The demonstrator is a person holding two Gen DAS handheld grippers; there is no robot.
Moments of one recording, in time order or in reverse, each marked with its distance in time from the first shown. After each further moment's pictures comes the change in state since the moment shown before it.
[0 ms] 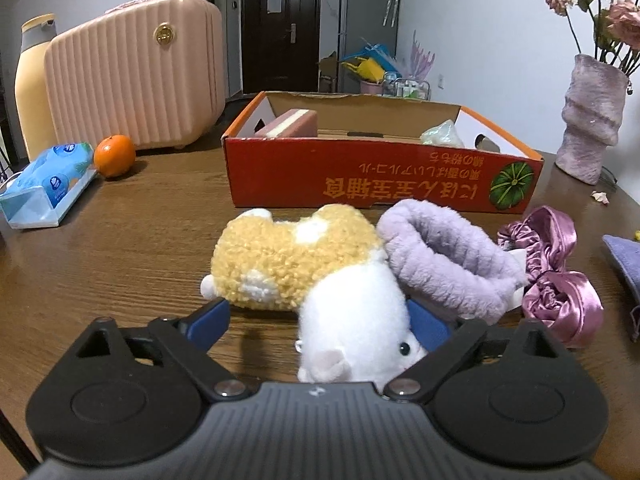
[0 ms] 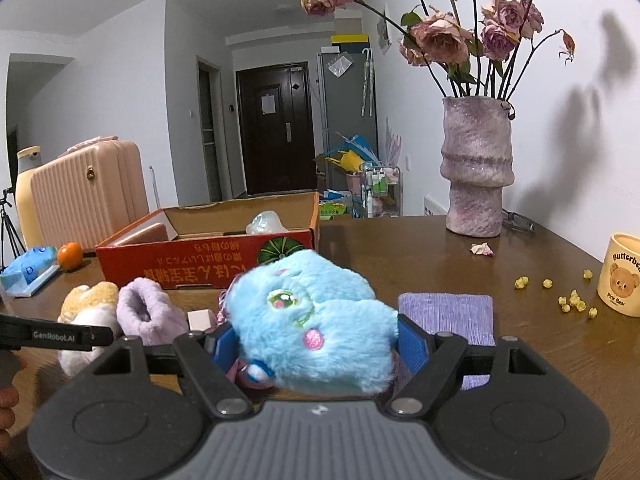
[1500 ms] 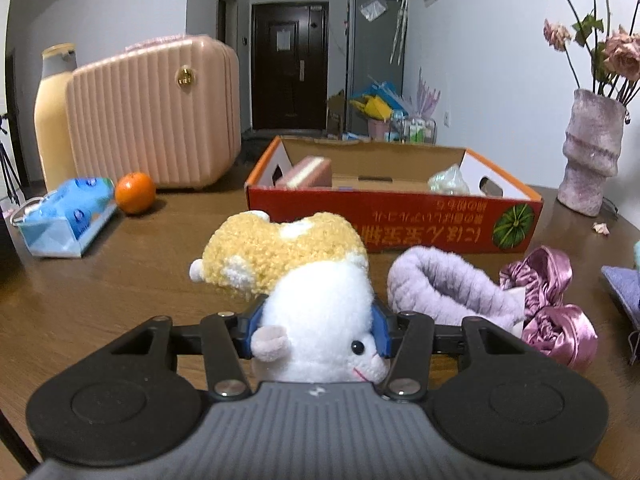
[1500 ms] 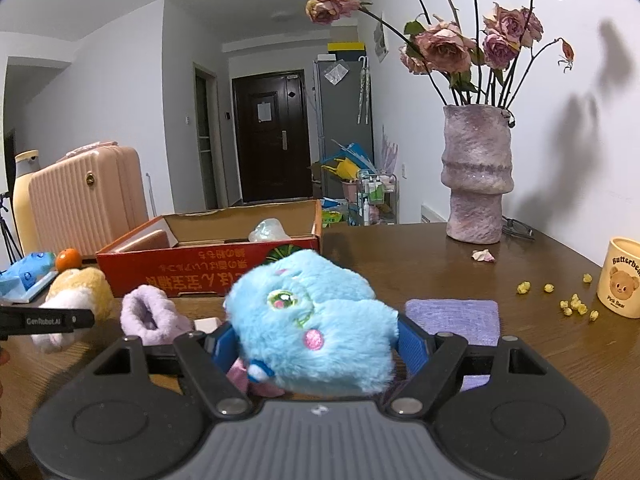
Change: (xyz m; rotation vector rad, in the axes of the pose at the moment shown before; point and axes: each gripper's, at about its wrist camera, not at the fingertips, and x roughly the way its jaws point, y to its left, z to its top) left arm -0.026 0.005 0.006 -0.007 -0.138 0.030; right arm -0.001 0.011 0.000 0.004 -0.026 -0.015
